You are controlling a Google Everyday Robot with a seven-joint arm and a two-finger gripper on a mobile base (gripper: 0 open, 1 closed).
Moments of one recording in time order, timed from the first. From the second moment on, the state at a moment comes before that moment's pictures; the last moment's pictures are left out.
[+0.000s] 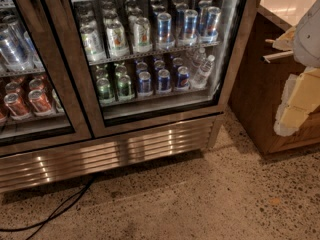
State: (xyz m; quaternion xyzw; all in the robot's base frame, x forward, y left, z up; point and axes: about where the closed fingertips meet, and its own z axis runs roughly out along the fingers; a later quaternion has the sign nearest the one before) arm 0.438 -0.217 0.976 -0.60 0.78 -0.03 0.16
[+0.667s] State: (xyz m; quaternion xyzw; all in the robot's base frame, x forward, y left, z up) arm 0.438 -0.217 0.976 -0.60 0.78 -0.03 0.16
